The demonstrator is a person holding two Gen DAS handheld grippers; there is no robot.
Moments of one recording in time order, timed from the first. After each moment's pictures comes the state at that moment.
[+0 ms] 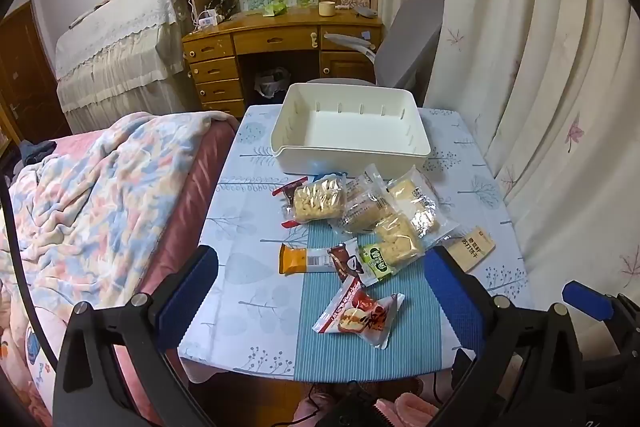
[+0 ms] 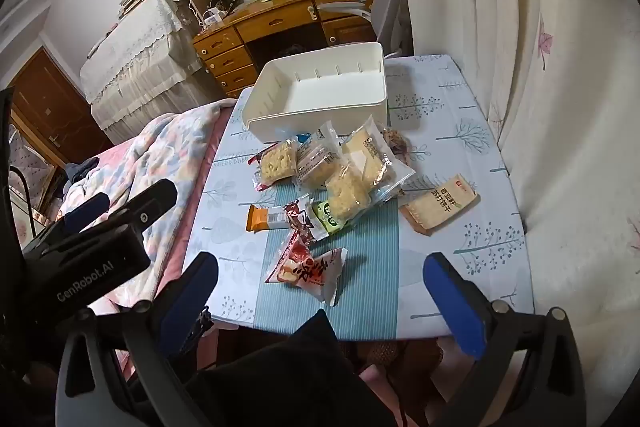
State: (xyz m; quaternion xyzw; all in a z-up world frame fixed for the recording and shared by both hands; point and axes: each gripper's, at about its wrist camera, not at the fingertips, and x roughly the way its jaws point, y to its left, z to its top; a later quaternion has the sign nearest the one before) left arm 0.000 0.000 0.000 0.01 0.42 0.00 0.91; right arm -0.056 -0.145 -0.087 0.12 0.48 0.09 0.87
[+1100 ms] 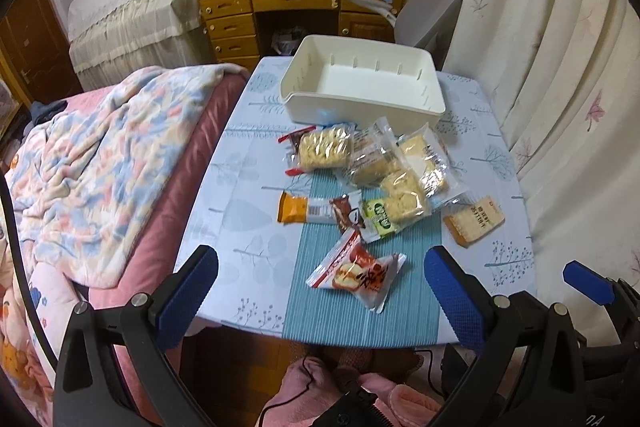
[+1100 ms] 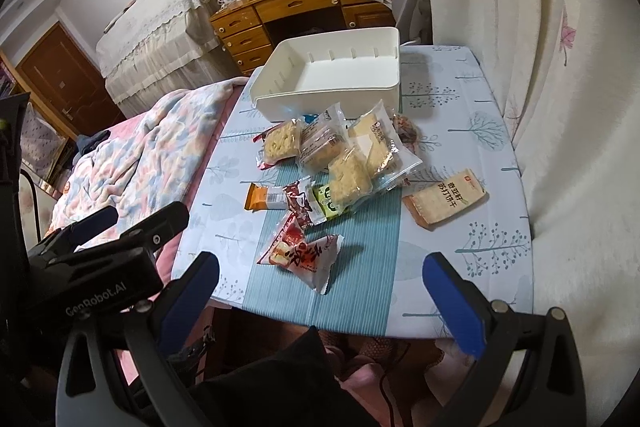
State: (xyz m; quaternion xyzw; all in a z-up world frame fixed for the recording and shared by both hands) left arm -0.017 -0.005 -0.032 -0.02 0.49 0.04 0.87; right arm -0.052 -0.154 -0.110 0.09 0.50 0.13 0.85
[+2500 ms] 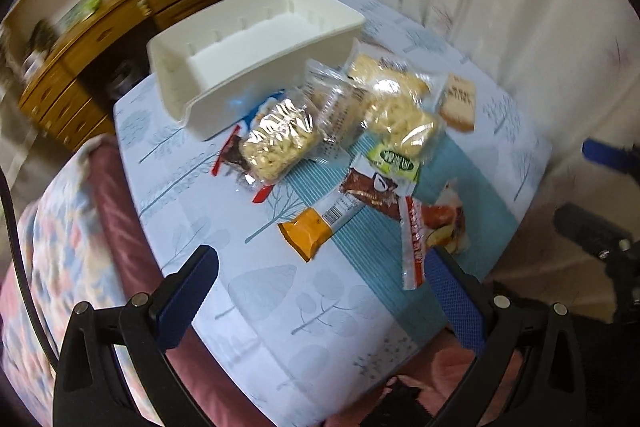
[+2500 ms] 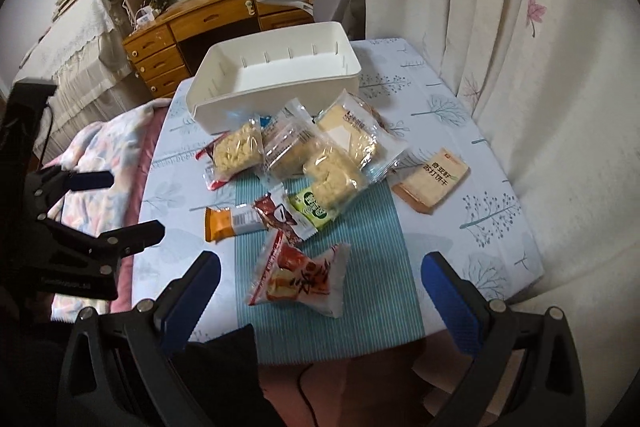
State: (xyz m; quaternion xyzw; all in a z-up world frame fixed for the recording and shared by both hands) left arm 0.106 0.069 -0.130 0.20 0.52 -0.30 0.78; right arm -0.036 -0.054 -0.158 0.08 0.48 -0.06 0.87
